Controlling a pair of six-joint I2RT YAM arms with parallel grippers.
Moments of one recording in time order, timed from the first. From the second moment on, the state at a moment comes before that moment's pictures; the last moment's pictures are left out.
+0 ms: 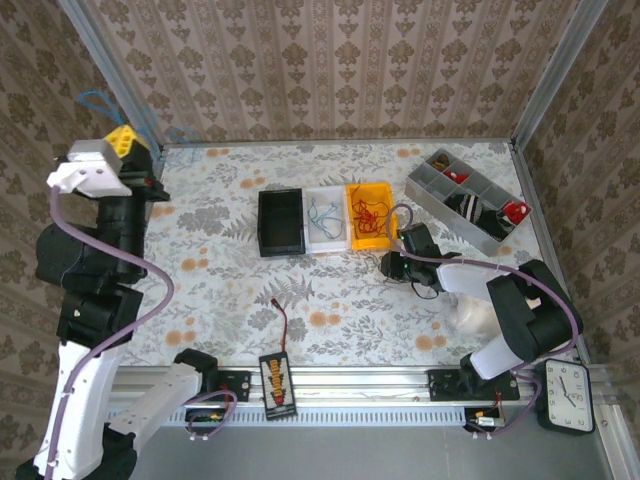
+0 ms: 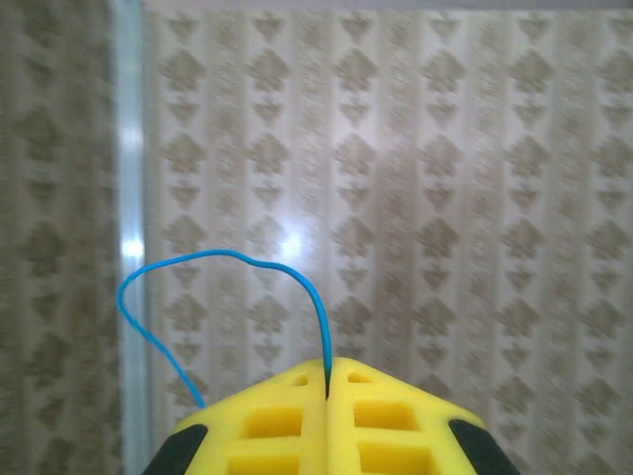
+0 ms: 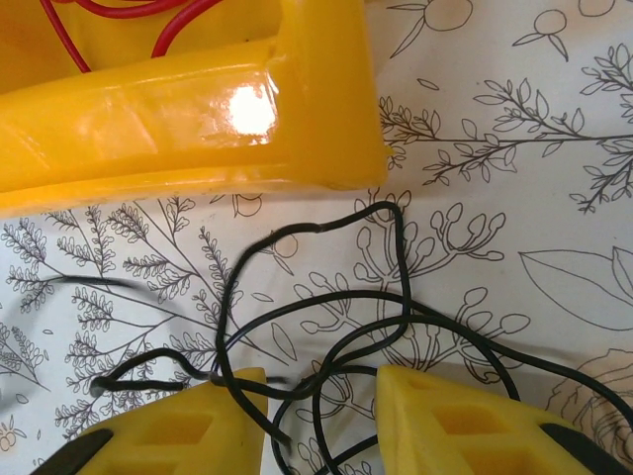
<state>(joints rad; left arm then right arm) -0.40 0.77 1.34 -0.14 -0.36 0.12 0.38 1.53 0.62 -0.04 -0.06 0.49</state>
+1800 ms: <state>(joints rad) -0.57 1.81 1.53 -0.46 0.14 -0.41 0.38 1.54 0.63 -0.06 -0.06 0.49</state>
